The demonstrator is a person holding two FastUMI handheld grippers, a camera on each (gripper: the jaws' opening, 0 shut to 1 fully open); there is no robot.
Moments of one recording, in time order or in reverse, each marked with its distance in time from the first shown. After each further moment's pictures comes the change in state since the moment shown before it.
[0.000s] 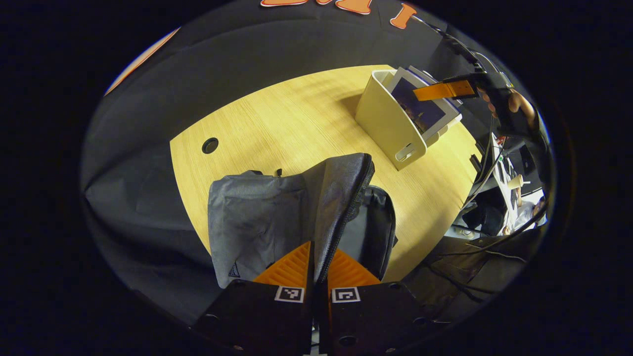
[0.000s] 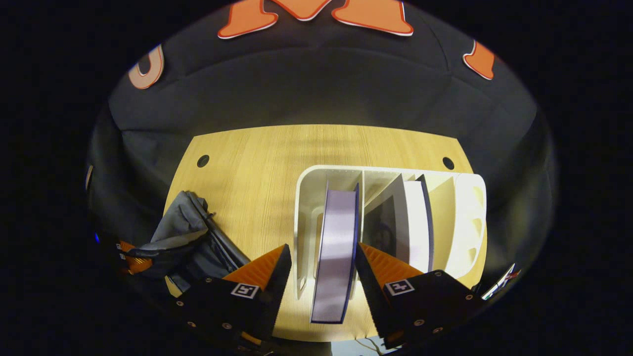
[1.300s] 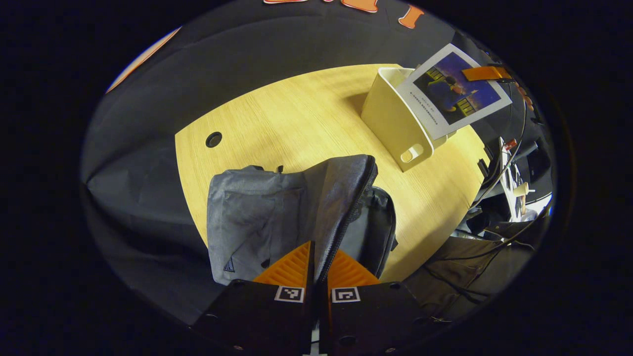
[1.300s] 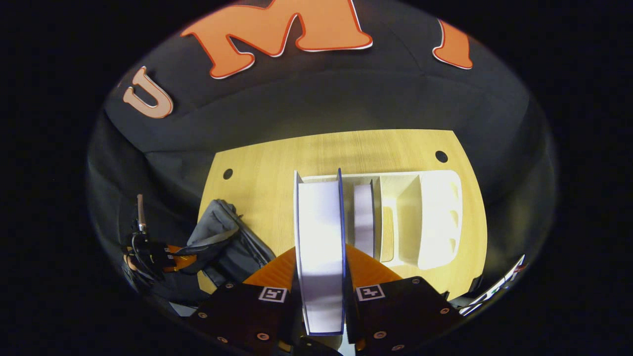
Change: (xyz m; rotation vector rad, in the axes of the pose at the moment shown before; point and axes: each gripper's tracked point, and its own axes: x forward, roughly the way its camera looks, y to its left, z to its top) left arm 0.005 -0.009 0.004 -0.034 0.003 0.040; right arm -0.121 -0.046 0.015 0.088 -0.045 0.162
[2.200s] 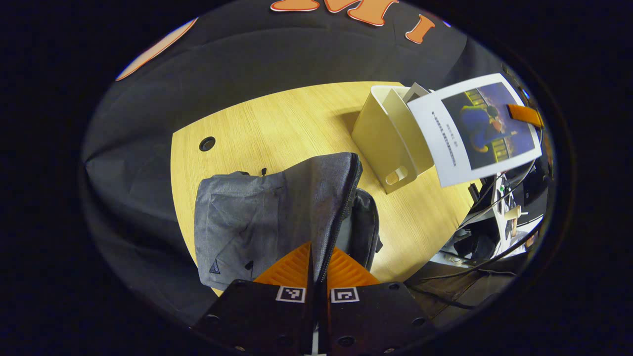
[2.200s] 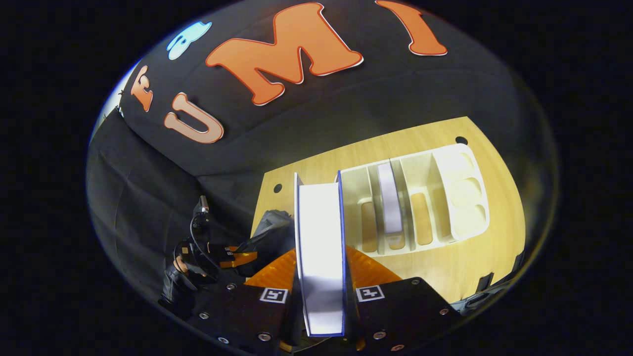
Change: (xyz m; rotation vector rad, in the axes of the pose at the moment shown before) left arm 0.001 -0.042 0.017 -0.107 -0.102 -0.040; right arm -0.032 0.048 -0.043 0.125 -0.117 0.289
